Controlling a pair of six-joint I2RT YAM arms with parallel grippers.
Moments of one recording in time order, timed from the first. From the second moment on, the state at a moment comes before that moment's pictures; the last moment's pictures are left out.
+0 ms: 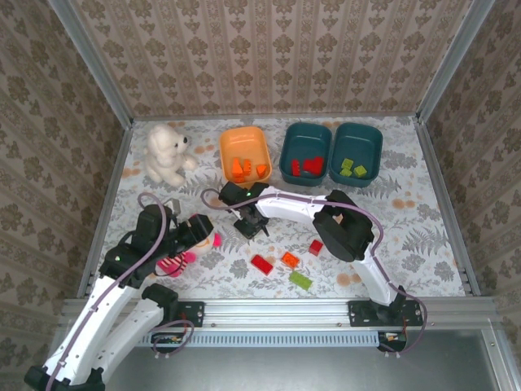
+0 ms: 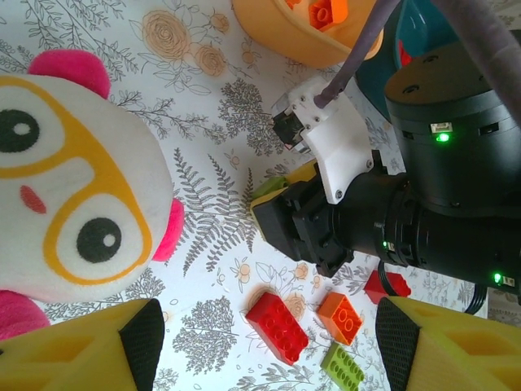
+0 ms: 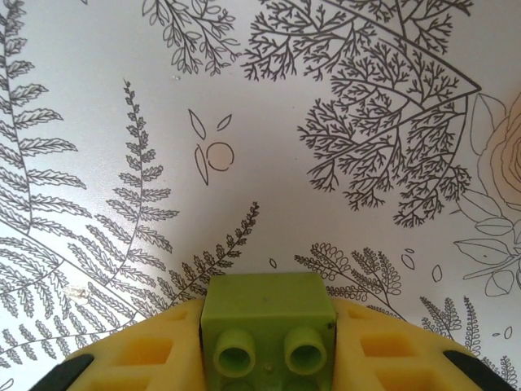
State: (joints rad) left arm -0.48 0.58 0.69 -0.84 0.17 -0.89; right arm 0.91 2.20 1.70 -0.88 0.10 0.14
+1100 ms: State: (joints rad) left arm -0.67 1.66 1.30 -0.27 0.34 -0.84; right arm 0.00 2.32 2.06 -0.90 0.08 0.41
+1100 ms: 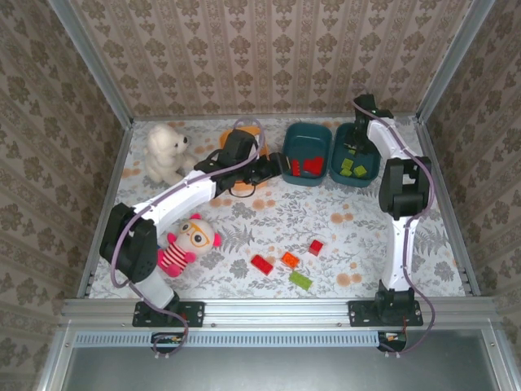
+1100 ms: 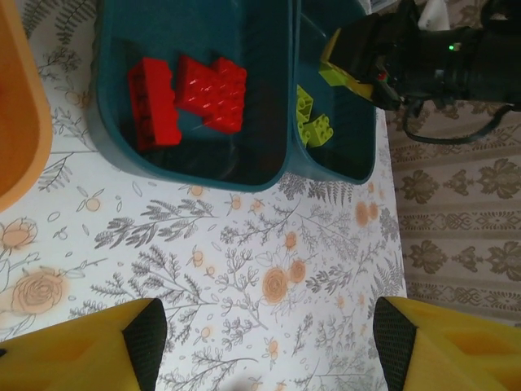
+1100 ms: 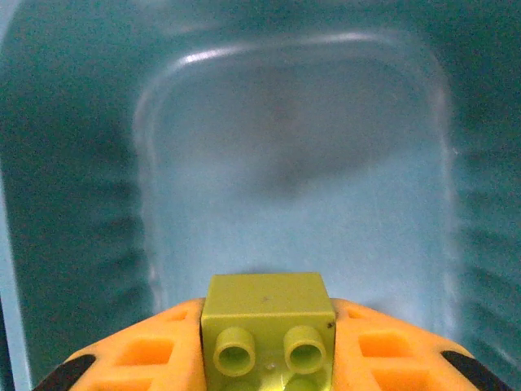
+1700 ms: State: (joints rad) left arm -0.67 1.67 1.32 -0.32 0.34 -0.77; right arm 0.01 2.44 2.25 -0.98 0.05 0.42
